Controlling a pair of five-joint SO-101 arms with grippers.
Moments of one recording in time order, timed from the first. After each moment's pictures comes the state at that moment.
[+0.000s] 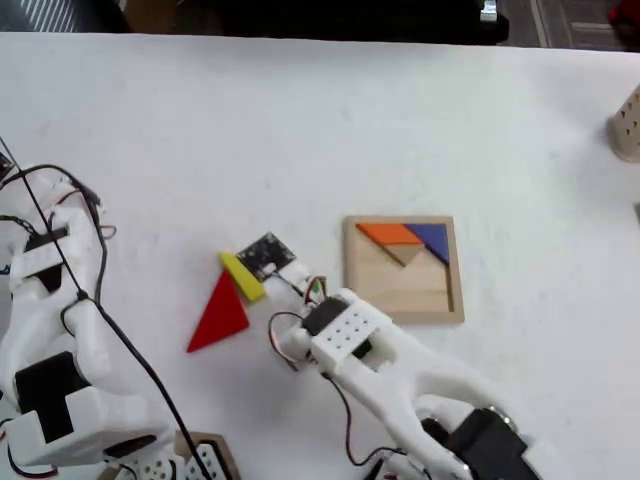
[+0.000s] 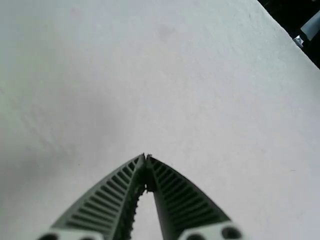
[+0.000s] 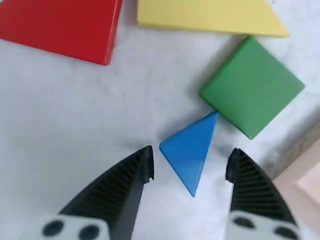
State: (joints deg) left arm -31.1 -2.1 41.5 11.5 31.1; right arm -47.7 -15.6 54.2 47.7 -1.7
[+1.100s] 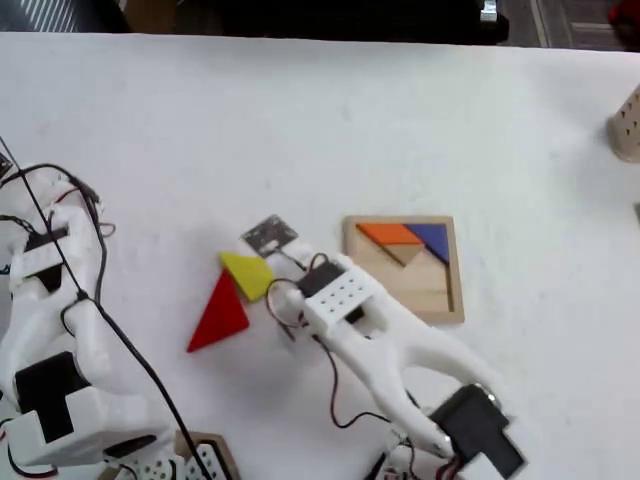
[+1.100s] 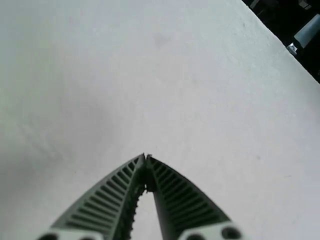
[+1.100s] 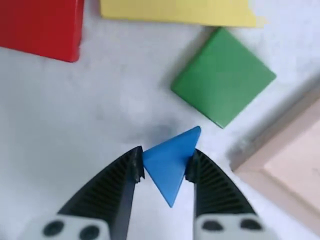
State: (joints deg) left arm -31.1 -2.1 41.5 9.7 31.1; right arm -42.2 -10.5 42.7 61.9 2.0
